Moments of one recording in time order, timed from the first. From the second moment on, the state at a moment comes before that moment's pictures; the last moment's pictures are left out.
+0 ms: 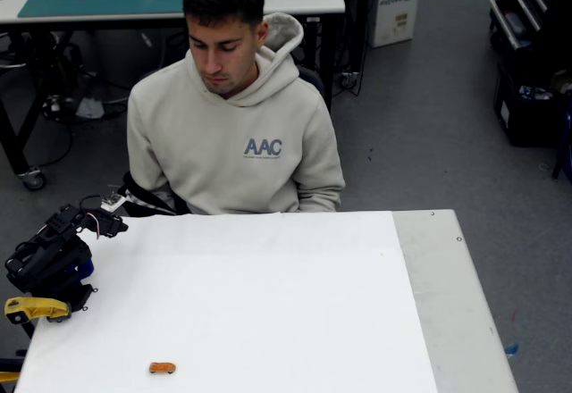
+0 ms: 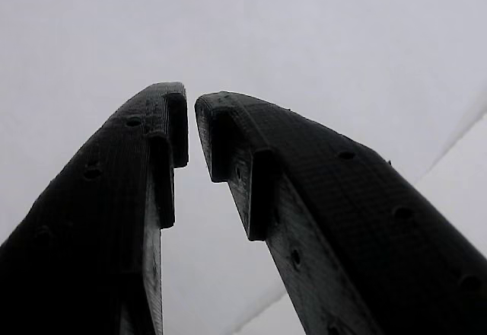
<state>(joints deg) -9.6 187.6 171.0 62.8 2.7</state>
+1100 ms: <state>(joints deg) -9.6 187.6 171.0 62.8 2.7</state>
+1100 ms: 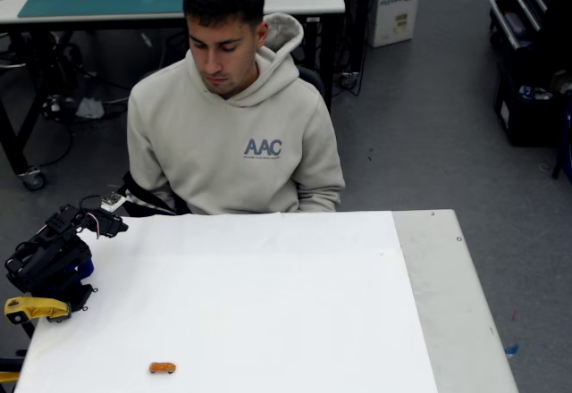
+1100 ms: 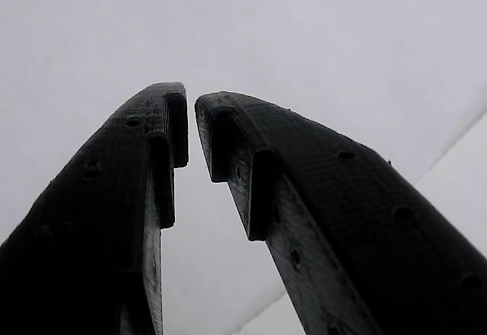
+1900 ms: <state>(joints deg) -10.5 187.6 171.0 62.8 2.2</state>
